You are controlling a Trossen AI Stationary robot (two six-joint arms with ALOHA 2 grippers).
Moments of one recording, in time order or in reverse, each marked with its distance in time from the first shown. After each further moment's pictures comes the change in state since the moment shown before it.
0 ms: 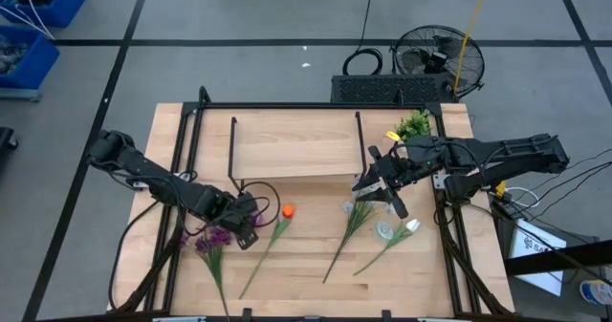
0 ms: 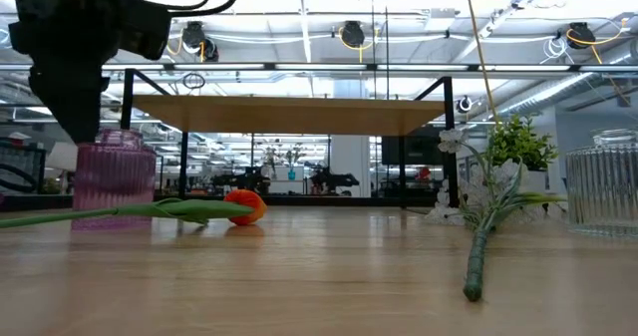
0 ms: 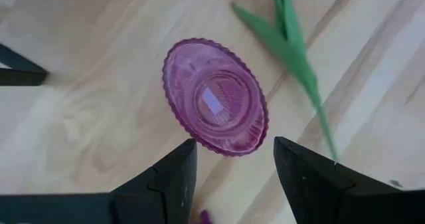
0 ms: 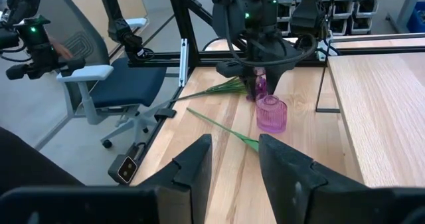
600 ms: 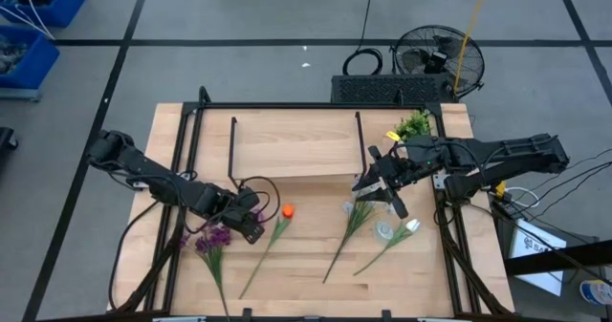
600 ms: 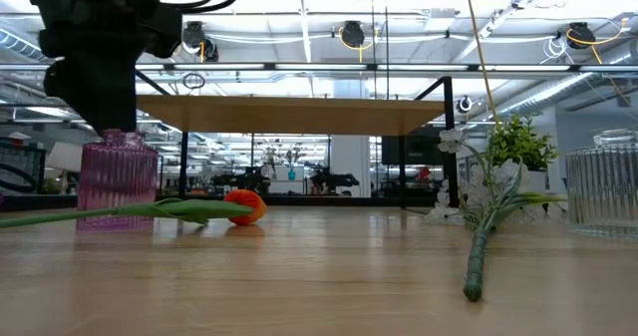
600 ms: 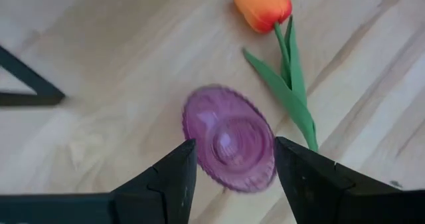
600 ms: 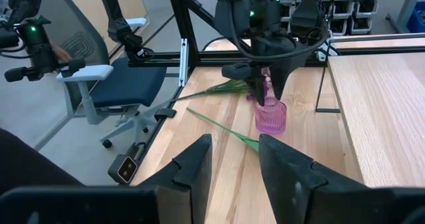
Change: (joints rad) left arm 0.033 -0.001 0.001 0.032 -0.094 -0.059; right arm 0.000 0.000 0.000 0.000 0.000 0.000
